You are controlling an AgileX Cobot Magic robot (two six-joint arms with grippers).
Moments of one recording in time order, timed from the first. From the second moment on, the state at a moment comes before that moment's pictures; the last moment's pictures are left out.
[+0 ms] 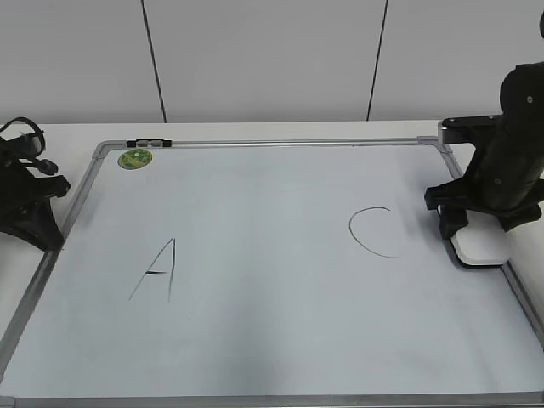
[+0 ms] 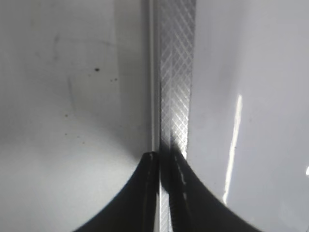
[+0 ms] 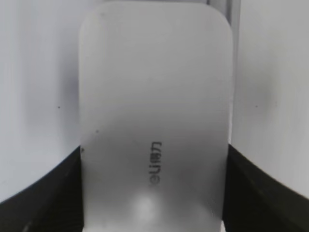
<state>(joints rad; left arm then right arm) 0.10 2.16 -1.46 -0.37 1.02 0.26 0.12 1.94 -1.24 -0.14 0.73 0.19</state>
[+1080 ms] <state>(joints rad) 0.10 2.16 -1.46 -0.37 1.02 0.26 0.12 1.96 -1.33 -0.16 0.83 0.19</state>
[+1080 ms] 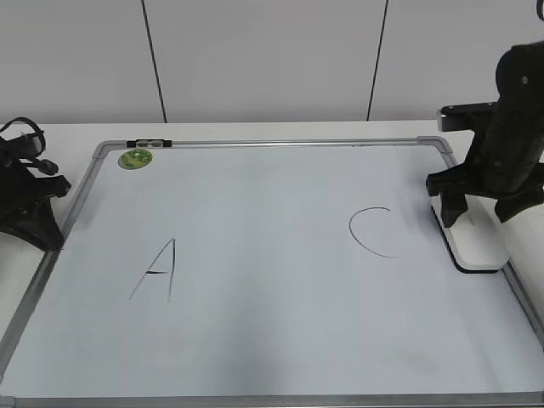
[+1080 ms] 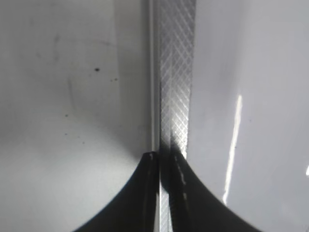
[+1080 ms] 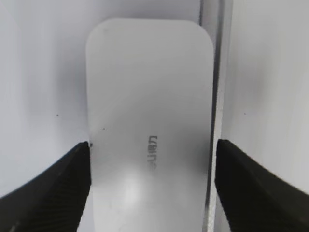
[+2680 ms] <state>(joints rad) 0.11 1.52 -1.46 -0.37 1.23 0.24 0.12 1.22 -1.25 -0.06 1.19 0.01</state>
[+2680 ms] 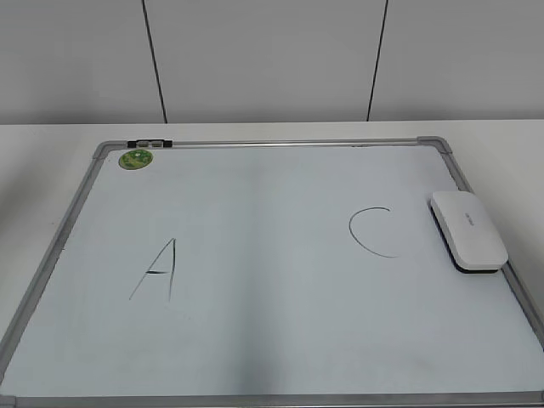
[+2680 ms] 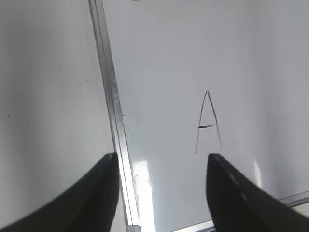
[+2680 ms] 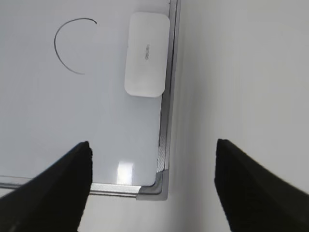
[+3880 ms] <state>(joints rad) 0.06 0.46 -0.60 -0.29 1.17 0.22 0.12 0.24 -0.53 -0.13 1.20 0.09</state>
